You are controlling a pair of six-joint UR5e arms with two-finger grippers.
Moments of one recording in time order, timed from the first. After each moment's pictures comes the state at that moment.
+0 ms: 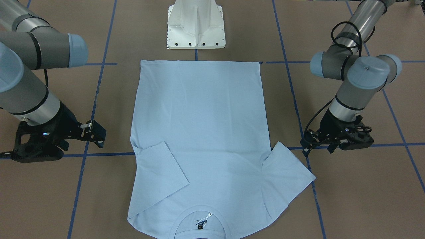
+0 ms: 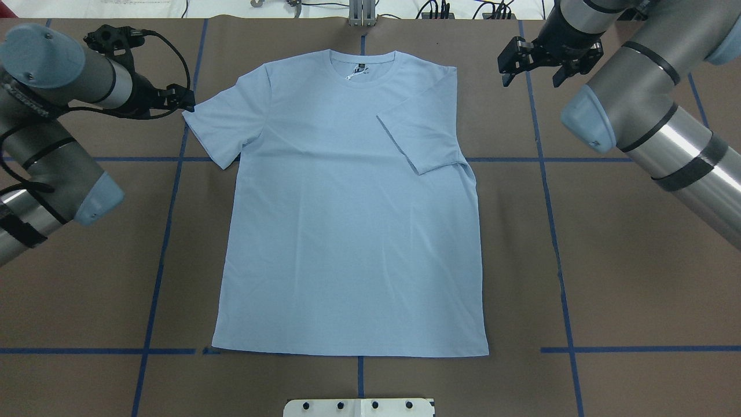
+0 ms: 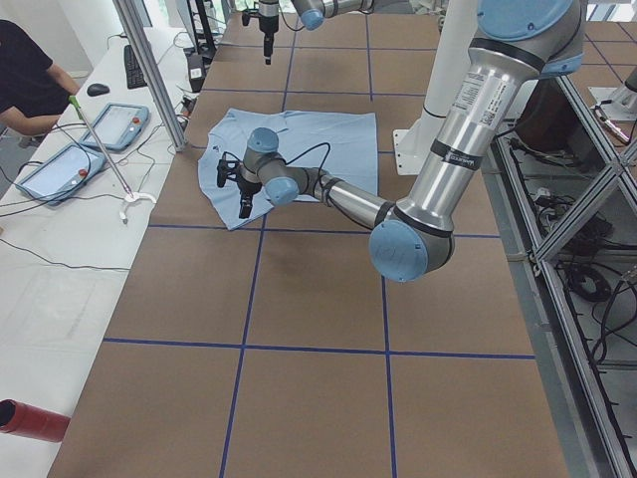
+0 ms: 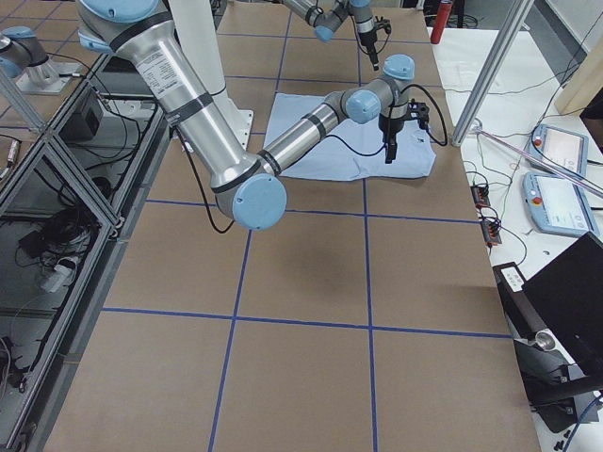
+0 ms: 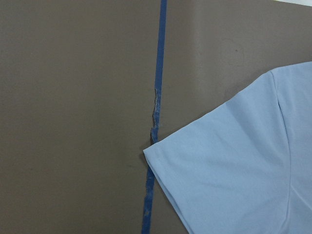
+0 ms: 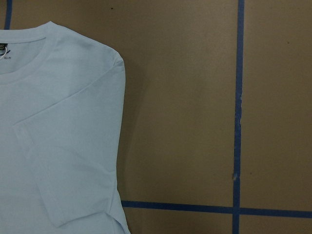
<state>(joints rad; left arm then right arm) -0.92 -2.02 -1.39 -2.18 -1.89 -1.11 1.03 -0.98 1.63 -1.61 2.18 0.75</state>
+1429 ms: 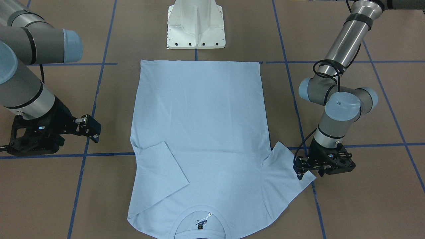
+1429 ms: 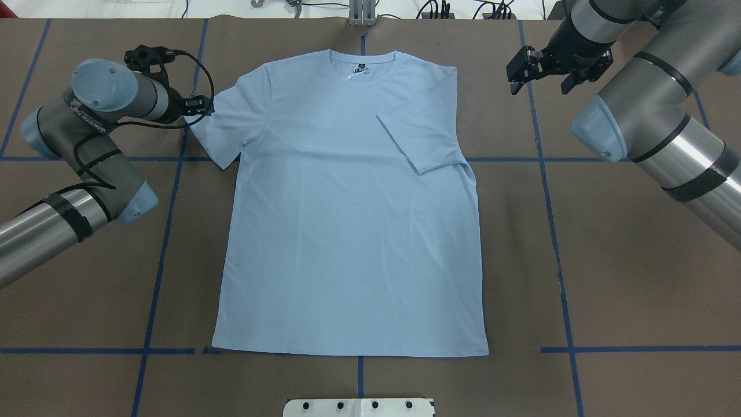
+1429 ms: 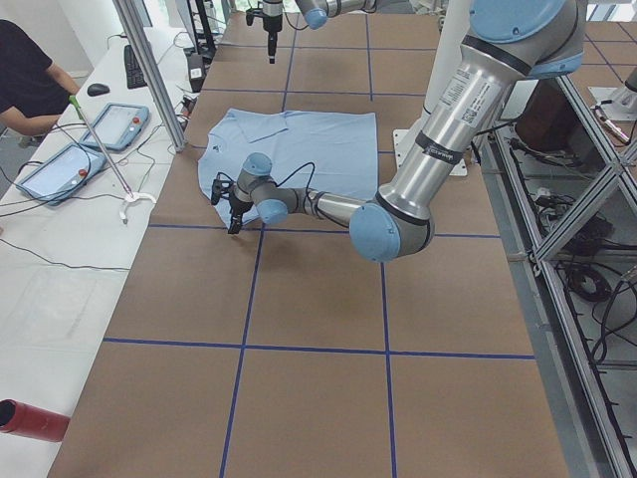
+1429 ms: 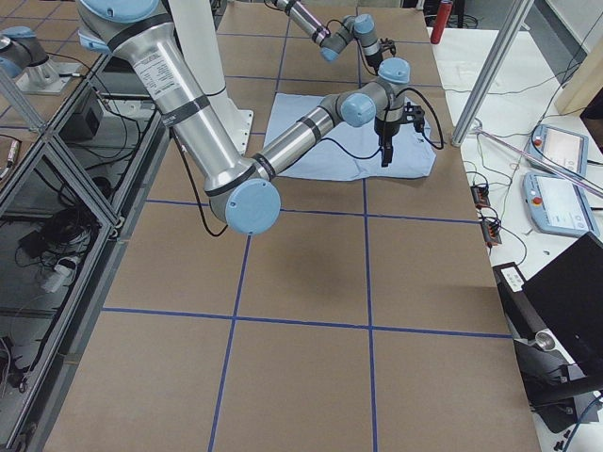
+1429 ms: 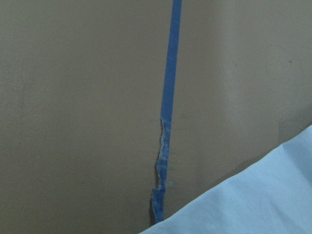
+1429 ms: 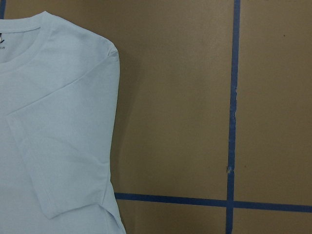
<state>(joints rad) -0.87 -2.13 -1.11 -2.36 -1.77 -1.12 1.02 -1.00 1.65 -1.61 2.18 0.75</state>
